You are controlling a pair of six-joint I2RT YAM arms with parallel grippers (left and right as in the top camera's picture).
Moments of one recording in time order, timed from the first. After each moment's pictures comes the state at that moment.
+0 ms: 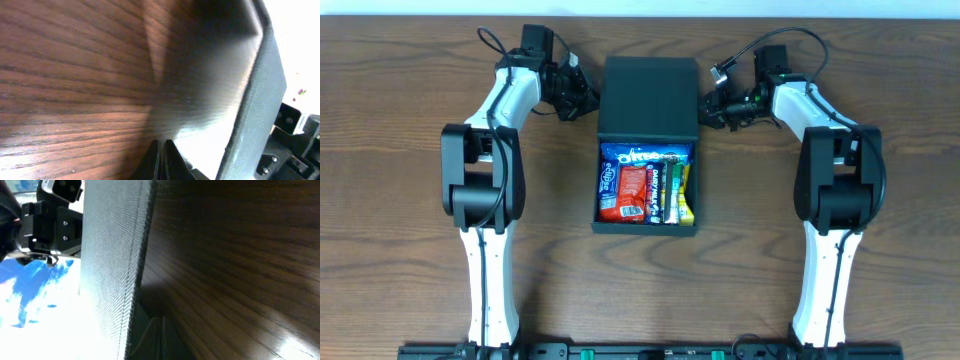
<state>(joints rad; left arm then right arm) -0.09 2.42 1.90 -0.68 0.75 -0.65 0.06 2.41 1.76 -0.60 -1.06 0.25</state>
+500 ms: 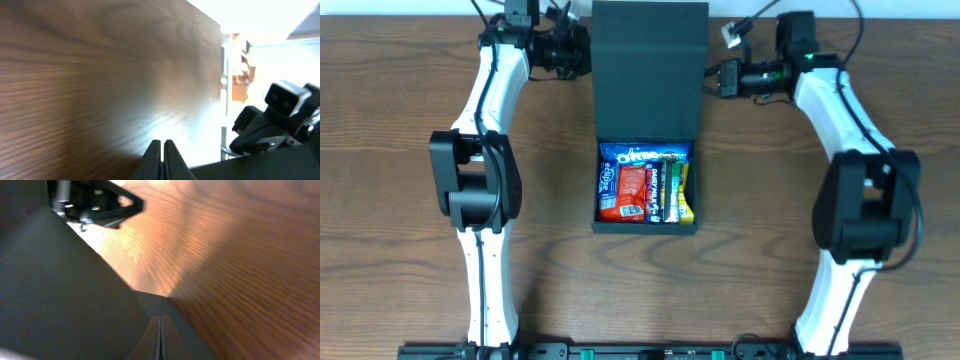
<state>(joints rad) -0.07 2.42 2.16 -0.72 1.00 -0.44 0.05 2.15 1.76 -0.63 -1.09 0.06</state>
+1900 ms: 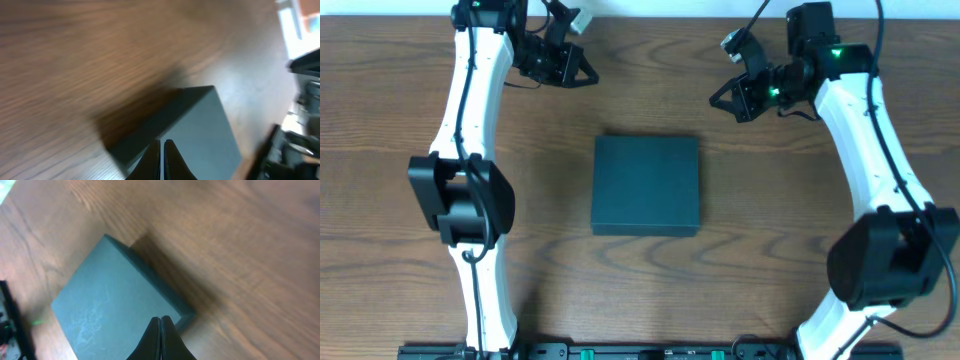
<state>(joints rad) -0.07 2.26 2.30 -1.34 0.74 0.26 0.09 1.89 1.76 -1.02 -0.67 -0.36</state>
